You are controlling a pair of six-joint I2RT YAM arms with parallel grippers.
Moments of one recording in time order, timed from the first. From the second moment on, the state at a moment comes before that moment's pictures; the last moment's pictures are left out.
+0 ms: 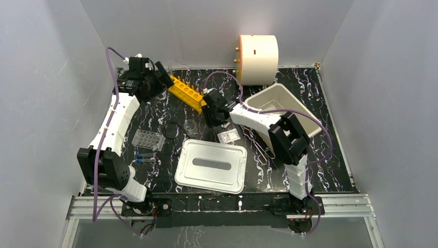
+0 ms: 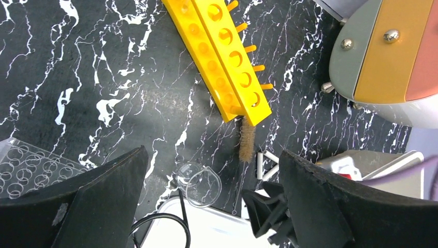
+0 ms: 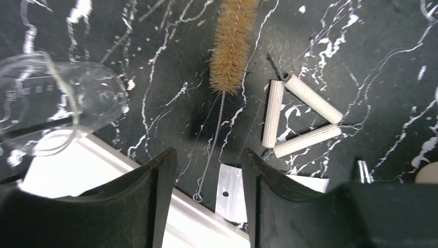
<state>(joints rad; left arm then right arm) -0.14 1.54 1.54 -0.72 -0.03 -0.63 0.82 2.00 1.57 -0.51 0.10 0.35</state>
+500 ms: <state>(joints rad) -0.14 1.52 1.51 -0.73 -0.05 -0.61 0.85 2.16 1.67 -0.51 0.22 0.36</state>
